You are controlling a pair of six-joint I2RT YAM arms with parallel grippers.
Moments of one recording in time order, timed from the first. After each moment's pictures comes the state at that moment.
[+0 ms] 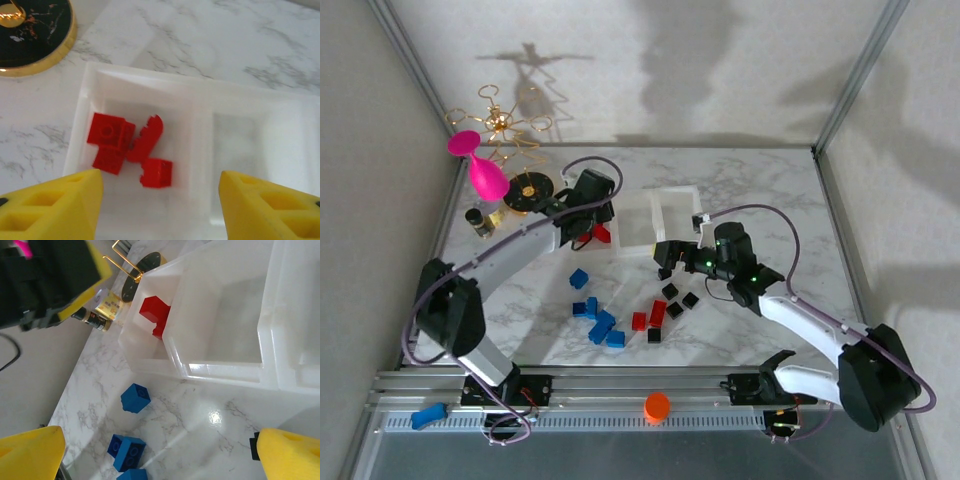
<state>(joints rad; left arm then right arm) -0.57 1.59 1.29 -0.55 -0.41 -0.72 0.59 1.15 0.61 0.10 -0.37 0.64</state>
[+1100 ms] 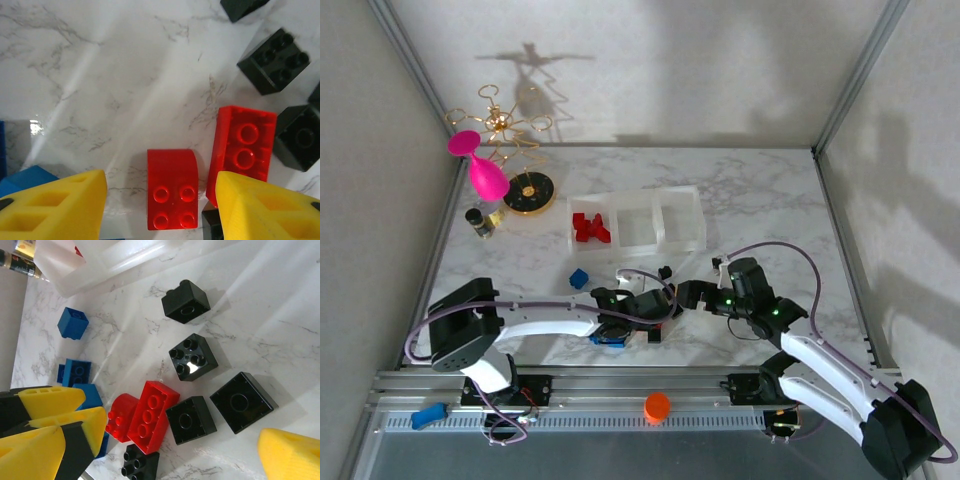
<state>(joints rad) -1.19 1.61 0.94 -0.55 -0.42 -1.10 0.59 0.83 0.40 -0.29 -0.33 0.69</state>
